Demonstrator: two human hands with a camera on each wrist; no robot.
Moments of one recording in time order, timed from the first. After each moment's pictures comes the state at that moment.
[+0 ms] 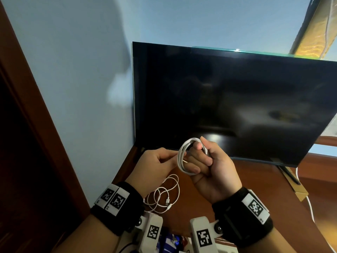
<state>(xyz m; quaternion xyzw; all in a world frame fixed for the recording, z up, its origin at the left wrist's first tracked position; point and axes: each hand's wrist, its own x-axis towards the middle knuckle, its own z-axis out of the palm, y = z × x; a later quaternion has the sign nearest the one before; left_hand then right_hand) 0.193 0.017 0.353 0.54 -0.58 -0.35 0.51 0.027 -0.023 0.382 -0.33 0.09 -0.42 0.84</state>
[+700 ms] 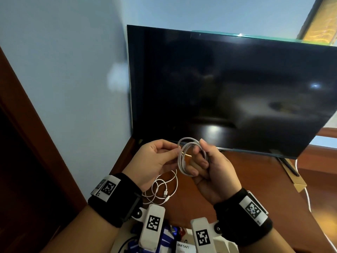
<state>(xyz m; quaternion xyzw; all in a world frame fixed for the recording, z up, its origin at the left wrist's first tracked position) 0.187 0.001 0.345 0.45 -0.38 -0.56 0.58 0.021 -0.025 0.362 -0.36 0.24 -0.45 0.78</state>
